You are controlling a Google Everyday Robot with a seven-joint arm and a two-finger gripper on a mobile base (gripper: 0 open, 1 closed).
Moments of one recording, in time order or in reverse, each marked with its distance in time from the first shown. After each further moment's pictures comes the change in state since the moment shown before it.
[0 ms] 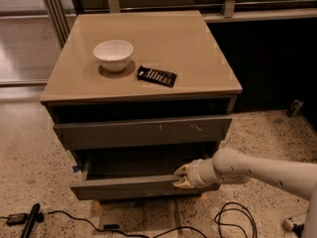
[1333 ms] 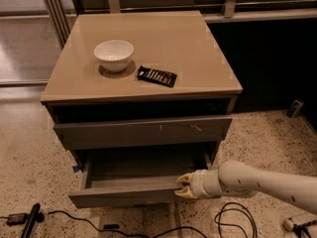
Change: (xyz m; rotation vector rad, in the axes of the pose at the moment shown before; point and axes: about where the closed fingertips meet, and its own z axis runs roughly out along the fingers) arm 0.011 0.036 -0.010 0.013 -0.011 0.026
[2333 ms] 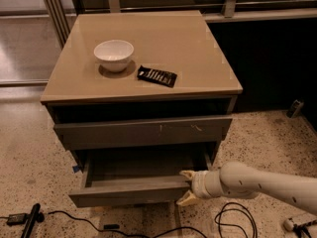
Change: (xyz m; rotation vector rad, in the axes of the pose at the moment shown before) arm 0.000 0.000 0.000 0.000 0.000 0.000
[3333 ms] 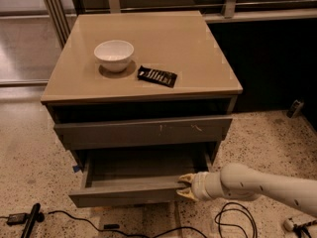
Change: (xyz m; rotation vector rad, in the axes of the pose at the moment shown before) arm 0.002 0.006 -0.004 0.003 -0.005 0.001
